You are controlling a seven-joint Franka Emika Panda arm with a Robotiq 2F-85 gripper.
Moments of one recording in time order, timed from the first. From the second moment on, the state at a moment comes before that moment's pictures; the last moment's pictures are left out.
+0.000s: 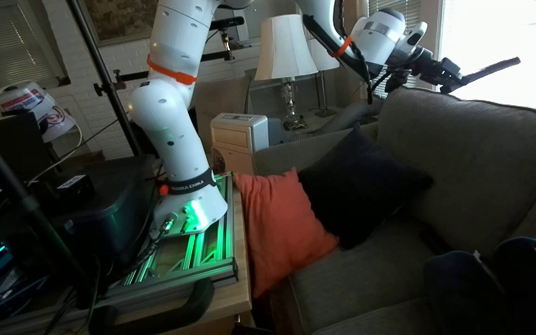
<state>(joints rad) 0.04 0.56 0.04 -1.65 -1.53 2.64 1.41</state>
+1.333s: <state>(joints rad) 0.04 1.00 0.11 -1.17 -1.51 2.95 1.37</state>
